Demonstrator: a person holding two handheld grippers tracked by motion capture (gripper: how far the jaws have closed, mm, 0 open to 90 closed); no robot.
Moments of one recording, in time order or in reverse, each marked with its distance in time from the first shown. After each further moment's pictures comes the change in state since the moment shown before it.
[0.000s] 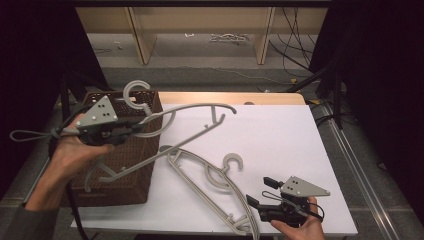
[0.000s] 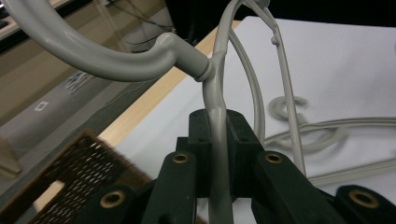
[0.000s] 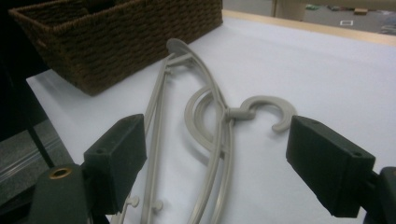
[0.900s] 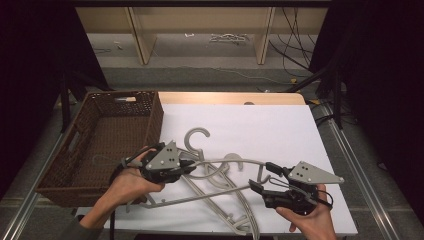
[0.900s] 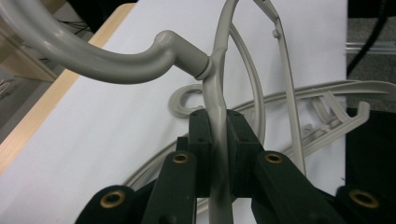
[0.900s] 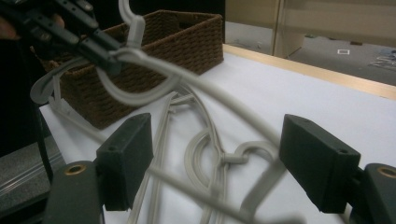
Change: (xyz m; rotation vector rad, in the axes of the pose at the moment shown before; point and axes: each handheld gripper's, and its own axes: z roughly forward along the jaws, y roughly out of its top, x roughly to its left) left arm -0.102 -0.007 0.082 0.045 -0.268 0.144; right arm -0.001 0.045 -0.018 -0.075 0.022 -0.027
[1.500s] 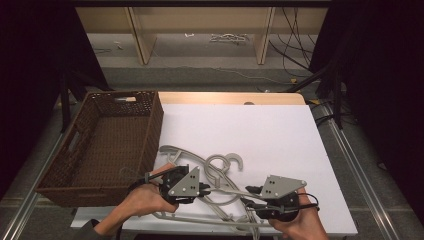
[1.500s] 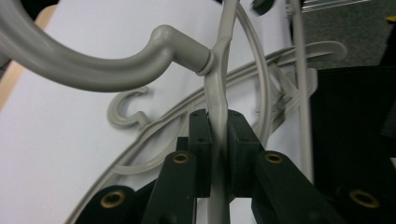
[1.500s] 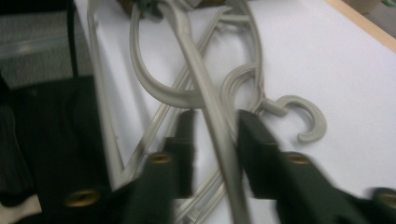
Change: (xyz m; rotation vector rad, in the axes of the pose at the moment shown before) left arm -0.041 0.000 0.036 0.063 -0.143 0.185; right arm 0.021 -0.009 0.024 0.307 0.106 -0.318
